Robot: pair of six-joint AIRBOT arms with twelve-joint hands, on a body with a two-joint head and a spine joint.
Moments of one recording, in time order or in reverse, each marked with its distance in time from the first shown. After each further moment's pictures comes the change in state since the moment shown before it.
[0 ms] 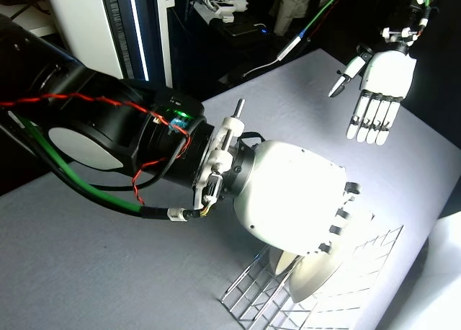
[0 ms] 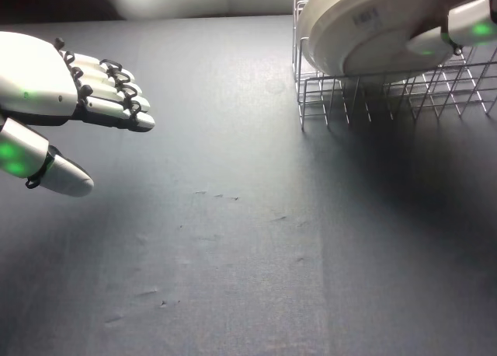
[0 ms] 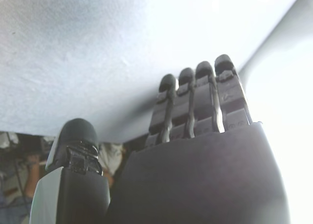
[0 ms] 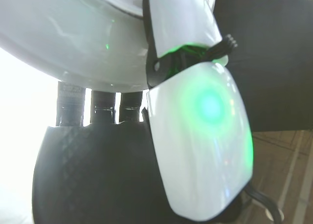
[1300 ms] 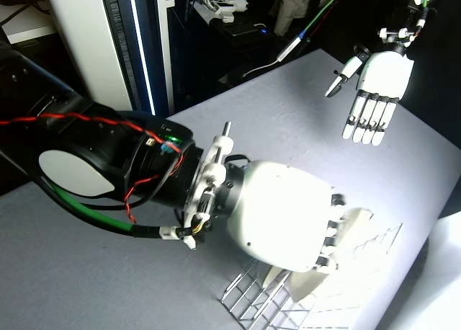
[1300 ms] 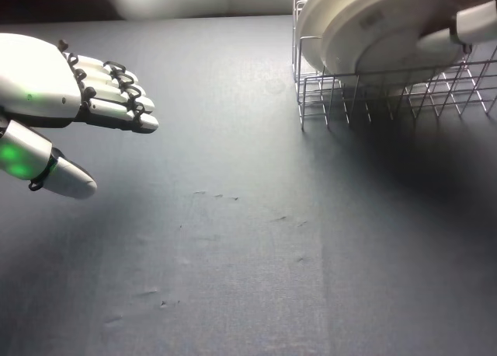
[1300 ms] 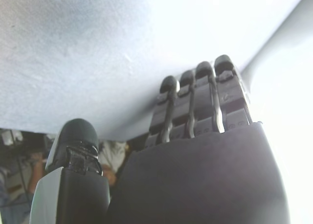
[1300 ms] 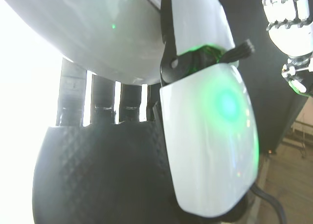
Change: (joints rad) left arm 0.000 0.000 -0.011 0.002 0.001 0.000; right arm 0.004 -0.017 0.064 -0.209 0.055 -0.016
